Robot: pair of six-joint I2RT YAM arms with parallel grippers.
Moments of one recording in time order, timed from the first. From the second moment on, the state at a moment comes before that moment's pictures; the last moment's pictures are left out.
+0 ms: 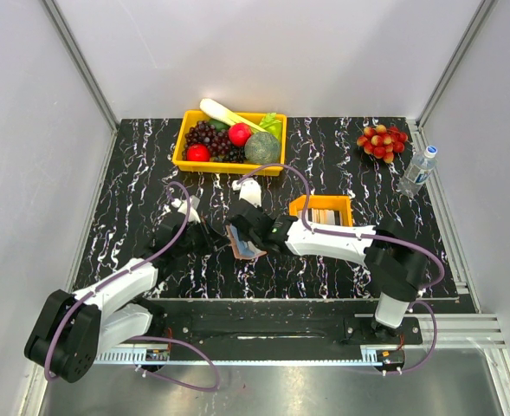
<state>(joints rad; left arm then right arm) -0.42 1.05 0.33 0.16 0.32 -0.78 1.08 1.77 1.21 -0.18 0.48 0.57</state>
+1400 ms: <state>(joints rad) -0.42 1.27 0.44 -0.03 0.16 -0.60 0.78 1.67 0.88 0.15 -0.17 0.72</state>
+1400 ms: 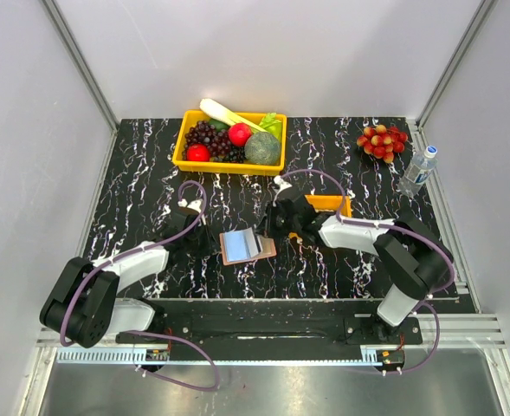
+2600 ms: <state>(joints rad) -0.42 1.27 0.44 -0.03 0.16 -0.60 0.71 1.81 0.79 0.39 -0.24 0.84</state>
